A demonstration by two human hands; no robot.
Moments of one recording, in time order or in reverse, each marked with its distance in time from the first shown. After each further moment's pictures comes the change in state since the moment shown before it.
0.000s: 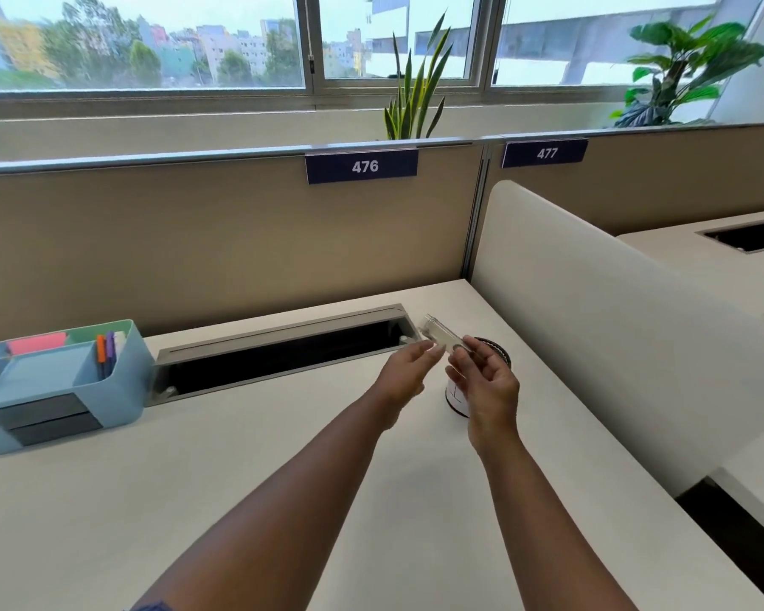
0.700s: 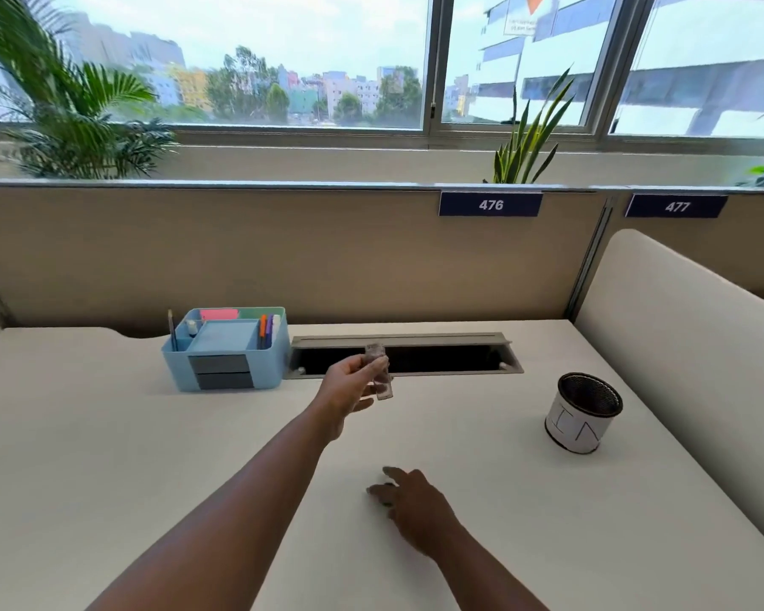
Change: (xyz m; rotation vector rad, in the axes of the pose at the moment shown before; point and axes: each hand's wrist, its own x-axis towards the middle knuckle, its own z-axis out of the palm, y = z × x) left_hand -0.140 -0.009 -0.161 -0.139 0.445 0.054; right_hand -0.139 0.133 0.065 -1.557 -1.131 -0.280
